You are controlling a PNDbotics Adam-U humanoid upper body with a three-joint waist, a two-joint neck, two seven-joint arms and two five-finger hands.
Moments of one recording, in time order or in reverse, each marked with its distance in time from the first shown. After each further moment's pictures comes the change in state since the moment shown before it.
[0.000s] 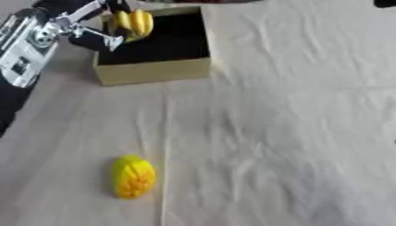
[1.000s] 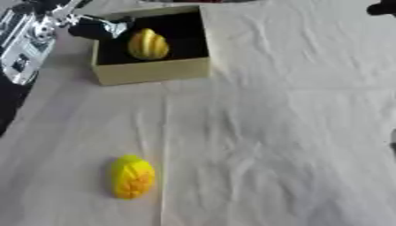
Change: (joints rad) left arm 0.054 0.063 -0.021 -0.277 0.018 0.078 0.090; right arm 0.029 0.011 -0.002 0.000 -0.006 0.010 -0.003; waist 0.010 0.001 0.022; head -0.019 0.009
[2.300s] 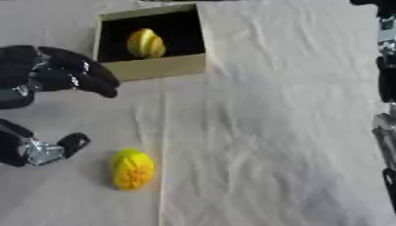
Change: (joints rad) left arm 0.373 0.393 -0.259 -0.696 0.581 -0.086 -0.350; right arm 0.022 -0.018 -0.010 0.000 0.017 0.000 -0.023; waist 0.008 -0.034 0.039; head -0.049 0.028
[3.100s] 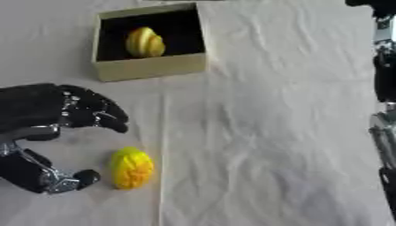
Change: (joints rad) left arm 0.054 -0.067 -0.044 0.000 -0.226 0.074 -0.084; right arm 0.000 0.011 0.006 0.000 -0.004 0.010 0.010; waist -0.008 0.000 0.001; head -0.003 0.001
